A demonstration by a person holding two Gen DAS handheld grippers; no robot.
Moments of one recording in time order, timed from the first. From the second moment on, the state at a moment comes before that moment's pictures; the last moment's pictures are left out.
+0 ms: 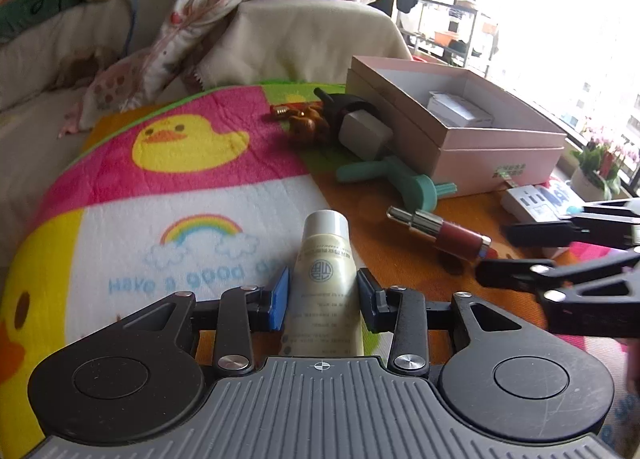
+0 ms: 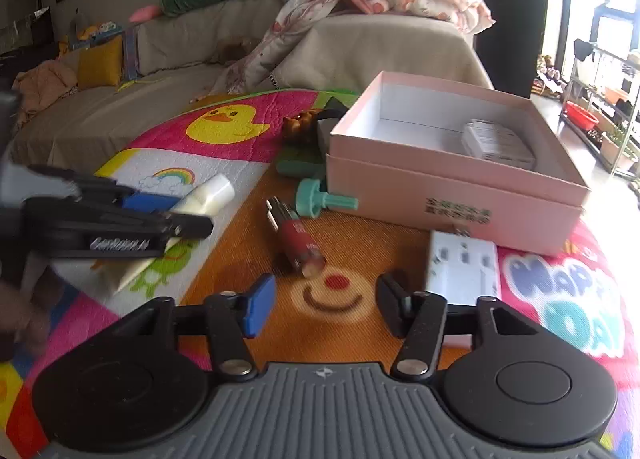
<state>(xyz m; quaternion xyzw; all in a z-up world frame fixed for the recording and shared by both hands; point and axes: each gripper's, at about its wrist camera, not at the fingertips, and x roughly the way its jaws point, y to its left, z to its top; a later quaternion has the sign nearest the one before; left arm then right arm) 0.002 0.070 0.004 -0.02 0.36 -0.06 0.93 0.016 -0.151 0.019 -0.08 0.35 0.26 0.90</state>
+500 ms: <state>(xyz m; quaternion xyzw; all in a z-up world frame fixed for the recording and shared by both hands) -0.018 0.073 0.000 -0.07 0.34 -0.06 0.93 0.016 -0.146 0.029 -0.10 0.32 0.22 0.92</state>
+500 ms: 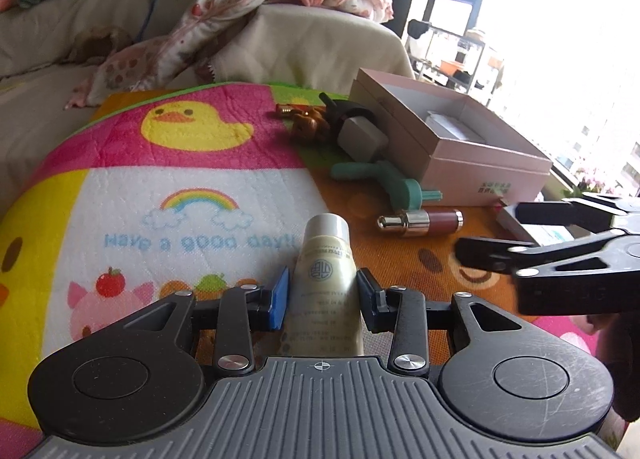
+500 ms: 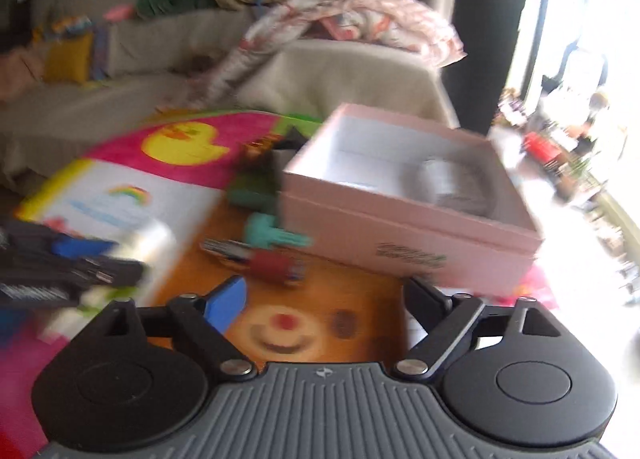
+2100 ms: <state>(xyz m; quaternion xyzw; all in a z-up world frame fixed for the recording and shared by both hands) -0.038 -0.017 0.009 0.06 0.39 -0.11 0.91 -0.016 -0.222 0.014 -0.08 0.34 0.21 0.91</state>
